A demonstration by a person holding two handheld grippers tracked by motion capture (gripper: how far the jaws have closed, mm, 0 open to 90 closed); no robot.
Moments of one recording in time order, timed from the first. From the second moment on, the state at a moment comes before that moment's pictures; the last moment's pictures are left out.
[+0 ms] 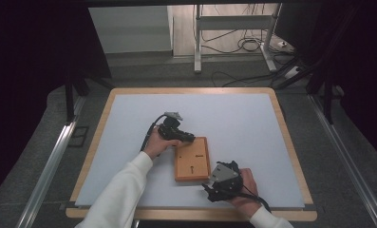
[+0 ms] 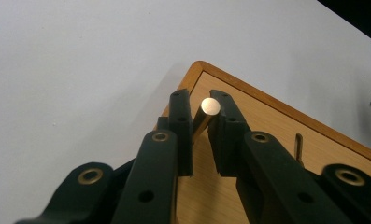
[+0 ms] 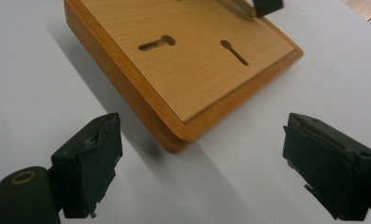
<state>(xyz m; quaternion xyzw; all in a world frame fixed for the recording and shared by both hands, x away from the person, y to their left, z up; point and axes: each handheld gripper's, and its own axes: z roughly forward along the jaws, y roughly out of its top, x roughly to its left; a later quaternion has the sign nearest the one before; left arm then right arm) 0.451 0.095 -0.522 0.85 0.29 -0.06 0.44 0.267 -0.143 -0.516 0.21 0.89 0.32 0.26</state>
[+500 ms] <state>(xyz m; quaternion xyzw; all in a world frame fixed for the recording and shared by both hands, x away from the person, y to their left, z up) 0.452 0.095 -0.521 0.85 0.30 -0.04 0.44 0.271 -0.101 -0.523 0.15 0.88 0.29 0.35</state>
